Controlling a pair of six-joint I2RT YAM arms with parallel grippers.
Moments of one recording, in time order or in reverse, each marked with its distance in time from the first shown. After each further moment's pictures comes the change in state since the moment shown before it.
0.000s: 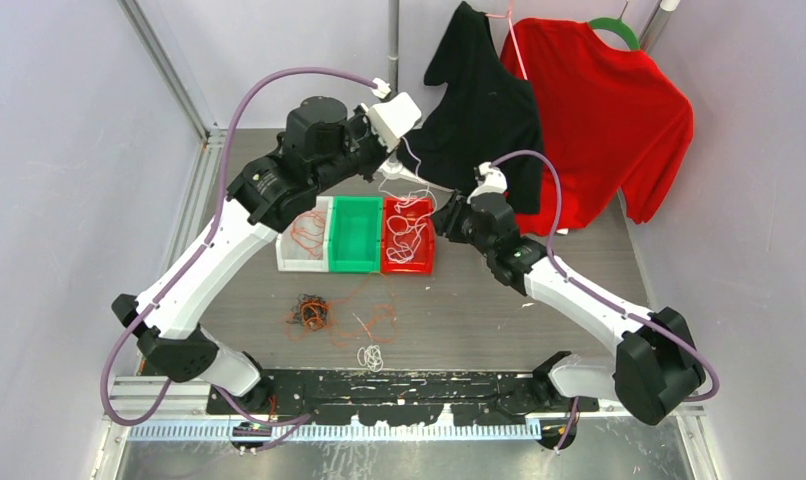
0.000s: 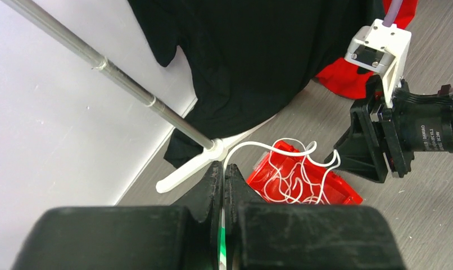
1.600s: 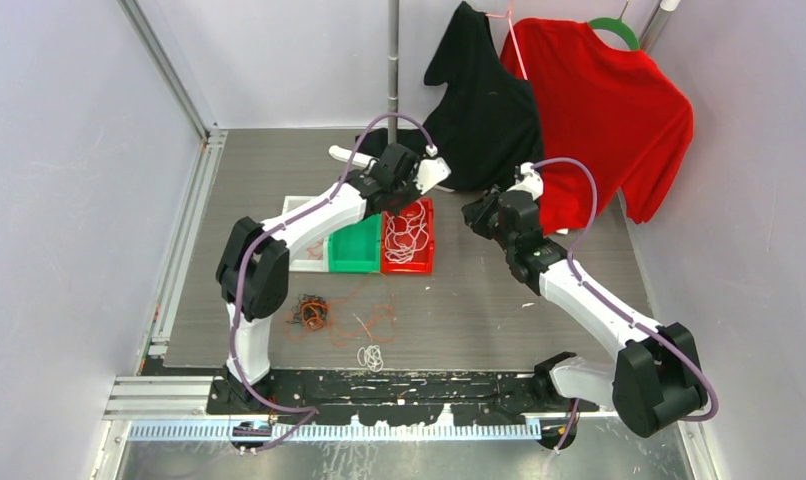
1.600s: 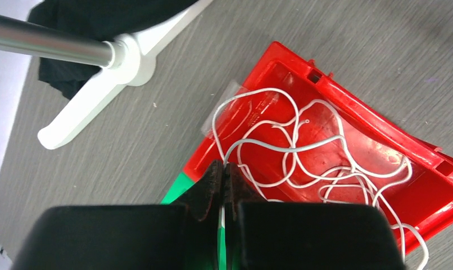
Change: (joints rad) left arm 0.088 0.472 -0.215 0.169 -0.047 0.026; right arm -0.175 -0.059 -0.071 -0.009 0.042 0.132
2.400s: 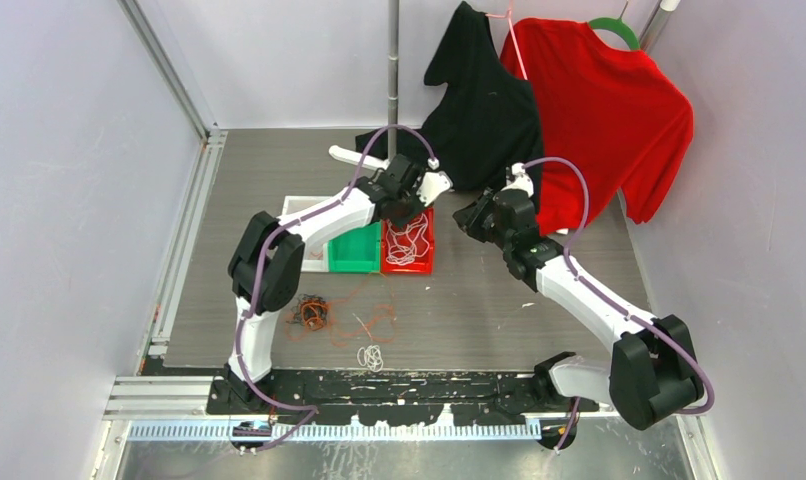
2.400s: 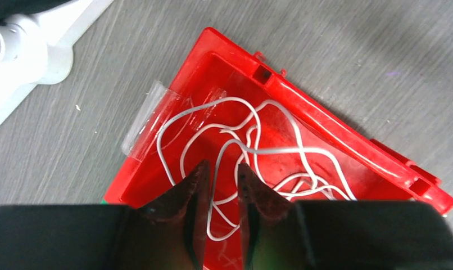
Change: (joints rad) left arm 0.002 0.085 -0.030 0.007 0.093 -0.080; right arm 0.000 0.039 0.014 -0.019 -0.118 0.032
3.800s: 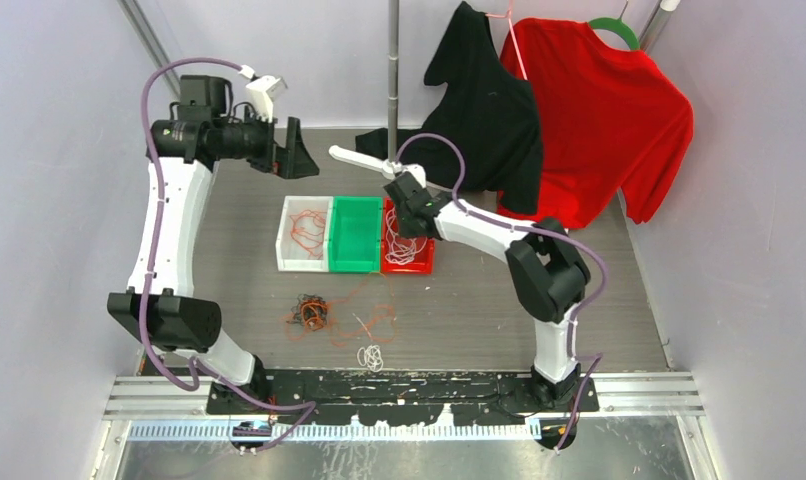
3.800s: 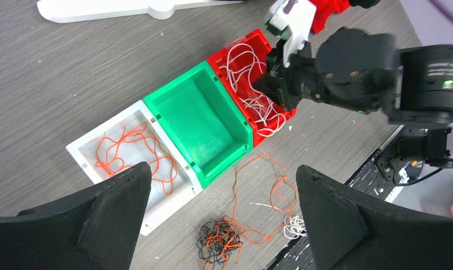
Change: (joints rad) left arm 0.613 -0.462 0.291 -0.655 0.674 -0.209; right arm 0.299 0.676 0.634 -0.430 0.223 -0.328
